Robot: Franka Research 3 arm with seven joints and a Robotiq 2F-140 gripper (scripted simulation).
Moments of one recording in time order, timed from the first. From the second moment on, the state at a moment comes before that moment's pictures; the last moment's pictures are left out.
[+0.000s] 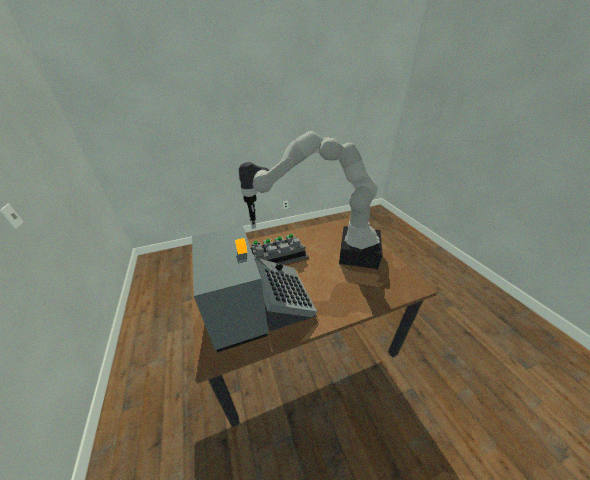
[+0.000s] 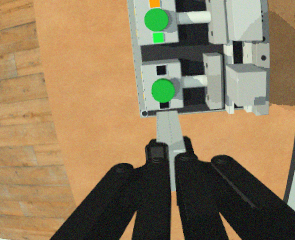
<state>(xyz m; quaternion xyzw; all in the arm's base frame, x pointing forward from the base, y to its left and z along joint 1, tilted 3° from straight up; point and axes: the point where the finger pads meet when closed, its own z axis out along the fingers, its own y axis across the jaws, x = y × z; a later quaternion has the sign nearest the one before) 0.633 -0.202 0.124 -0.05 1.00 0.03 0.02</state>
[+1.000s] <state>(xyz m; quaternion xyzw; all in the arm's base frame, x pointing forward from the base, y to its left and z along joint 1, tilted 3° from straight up) 0.630 -0.198 0.060 -0.06 1.00 0.03 0.01</state>
